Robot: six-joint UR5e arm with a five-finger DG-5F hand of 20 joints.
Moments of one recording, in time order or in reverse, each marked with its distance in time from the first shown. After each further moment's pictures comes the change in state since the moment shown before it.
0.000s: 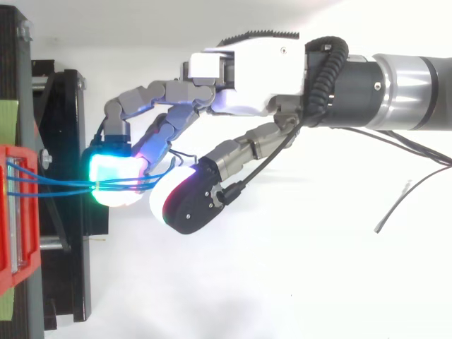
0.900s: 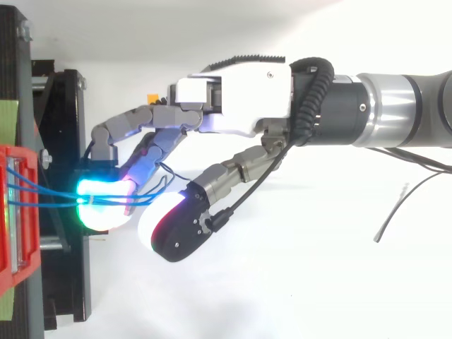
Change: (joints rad) arm 0.023 -0.026 0.021 0.031 0.009 -0.017
